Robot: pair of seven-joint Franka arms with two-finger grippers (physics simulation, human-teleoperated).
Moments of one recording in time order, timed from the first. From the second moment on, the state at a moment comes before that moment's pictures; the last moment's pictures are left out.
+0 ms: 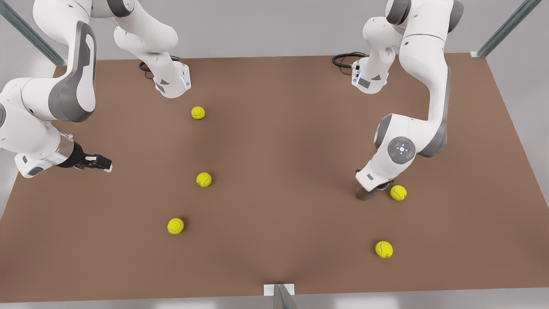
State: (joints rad) left arm -0.26 0.38 -0.04 -1.65 0.07 1.96 -0.14; right arm -0.04 0.20 -0.01 -1.49 0.04 1.63 0.05
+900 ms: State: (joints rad) left arm -0.26 0.37 -0.04 -1.65 0.03 1.93 -0.19; right arm -0.04 0.20 -0.01 -1.49 0.04 1.64 0.05
